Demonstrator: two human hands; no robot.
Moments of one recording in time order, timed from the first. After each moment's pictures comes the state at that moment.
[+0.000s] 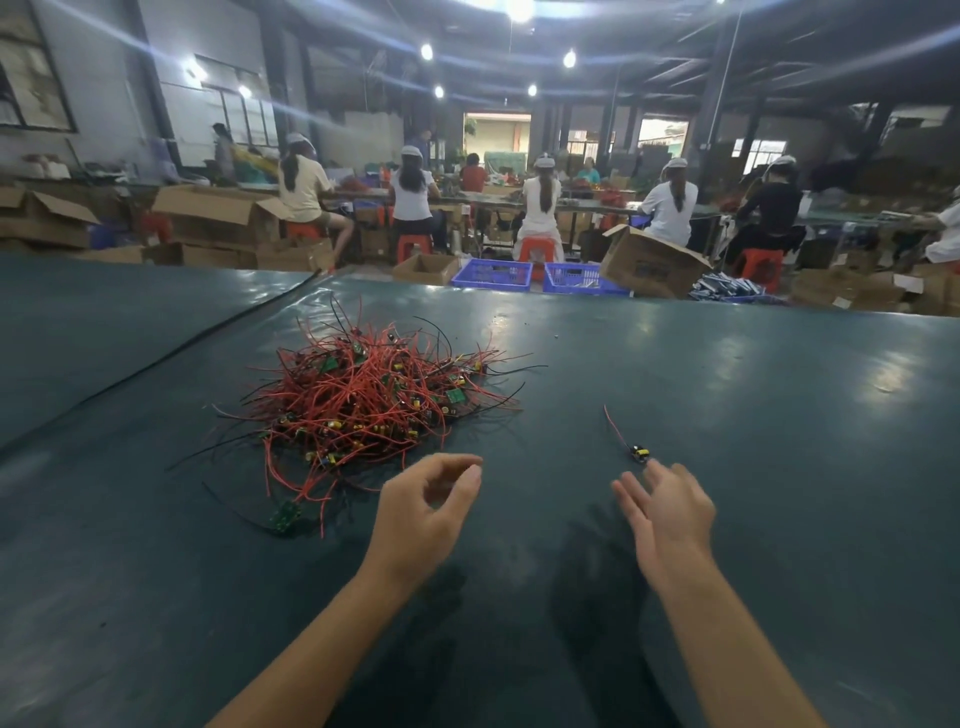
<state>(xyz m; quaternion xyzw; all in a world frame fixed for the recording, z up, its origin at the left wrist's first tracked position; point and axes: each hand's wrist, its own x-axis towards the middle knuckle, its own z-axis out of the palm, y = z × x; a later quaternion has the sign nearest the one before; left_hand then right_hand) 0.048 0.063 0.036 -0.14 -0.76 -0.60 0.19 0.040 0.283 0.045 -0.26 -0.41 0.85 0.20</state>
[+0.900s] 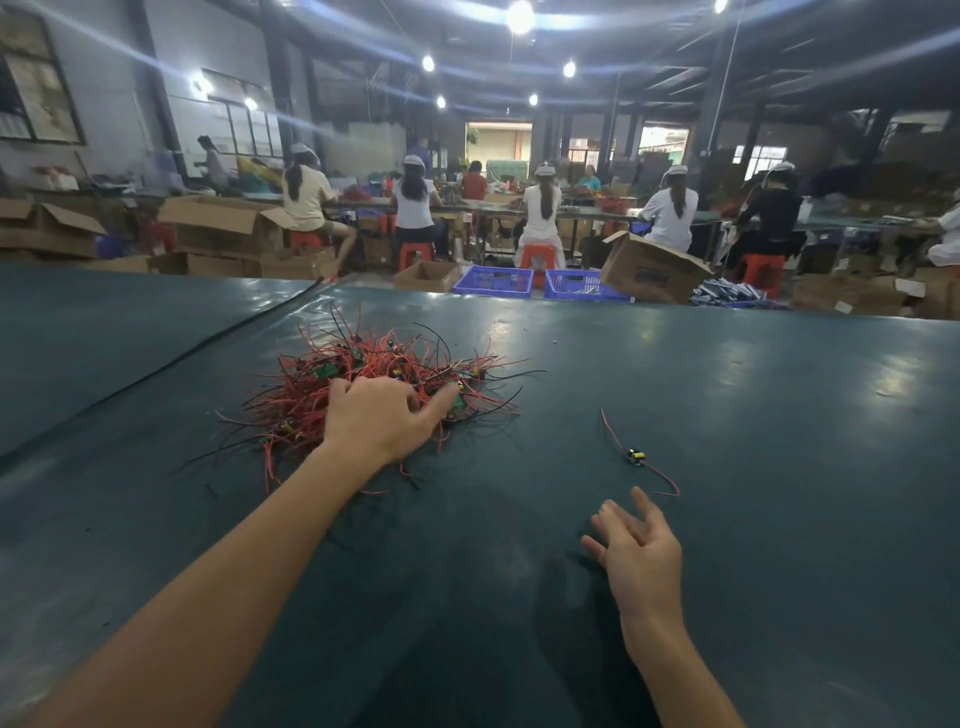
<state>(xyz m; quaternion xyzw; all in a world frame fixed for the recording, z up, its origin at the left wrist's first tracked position) -0.037 0.025 0.097 -0.02 -0.98 -0.10 0.16 0.066 0.269 -0.006 -0.16 -0.60 0.75 0.21</state>
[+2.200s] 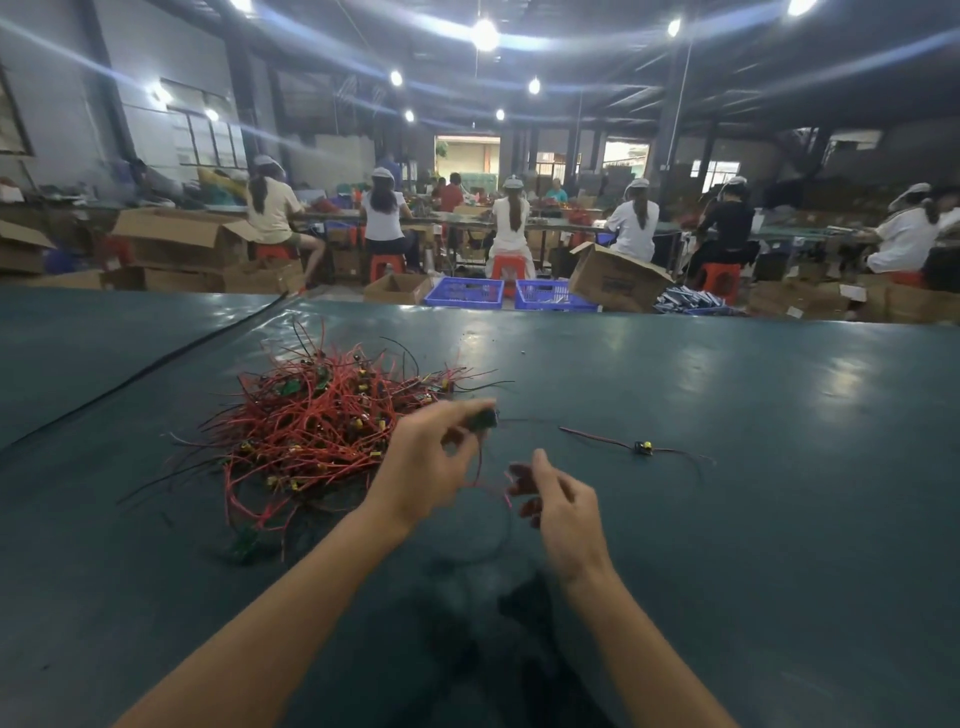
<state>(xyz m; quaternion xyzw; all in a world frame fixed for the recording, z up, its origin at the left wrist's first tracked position) 0.008 0.092 0.087 -0.34 -0.79 -0.41 0.31 0.054 0.240 0.050 -0.06 -0.67 0.72 0.16</state>
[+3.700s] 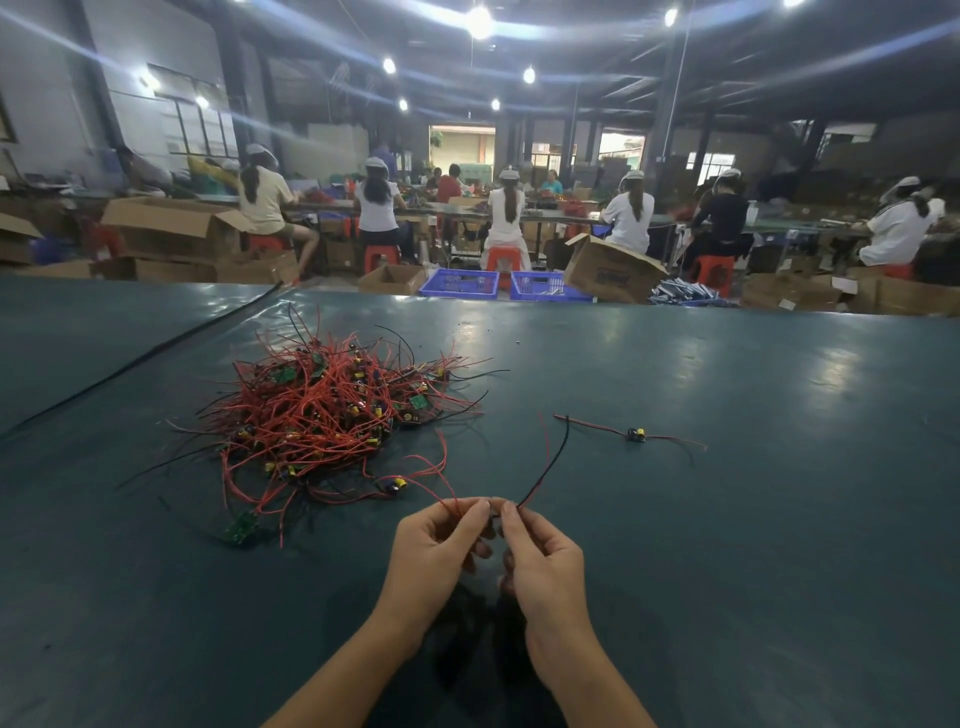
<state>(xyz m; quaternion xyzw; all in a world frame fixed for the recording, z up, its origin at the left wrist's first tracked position) 0.076 0.109 0.016 -0.08 -0.66 -0.75 0.03 0.102 0.208 0.021 -0.14 -0.56 0.81 0.11</state>
